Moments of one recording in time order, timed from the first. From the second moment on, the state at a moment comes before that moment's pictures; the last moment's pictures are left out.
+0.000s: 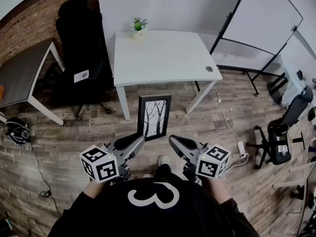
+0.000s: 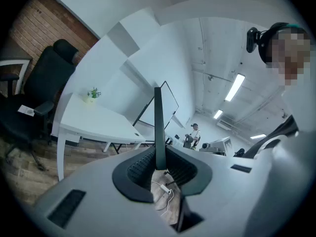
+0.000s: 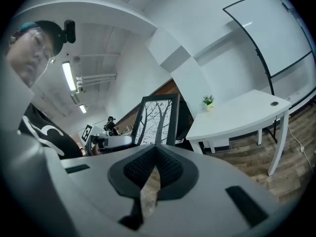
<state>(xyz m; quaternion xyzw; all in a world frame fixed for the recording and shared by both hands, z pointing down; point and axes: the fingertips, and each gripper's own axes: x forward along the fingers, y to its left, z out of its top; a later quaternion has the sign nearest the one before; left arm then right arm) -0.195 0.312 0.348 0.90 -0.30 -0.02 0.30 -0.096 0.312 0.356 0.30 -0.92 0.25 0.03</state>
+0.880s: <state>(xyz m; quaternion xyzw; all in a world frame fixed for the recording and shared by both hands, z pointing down) -0.180 0.306 0.352 0.91 -0.28 -0.03 0.31 -0.079 0.312 0.366 0.33 -0.91 0.27 0.01</state>
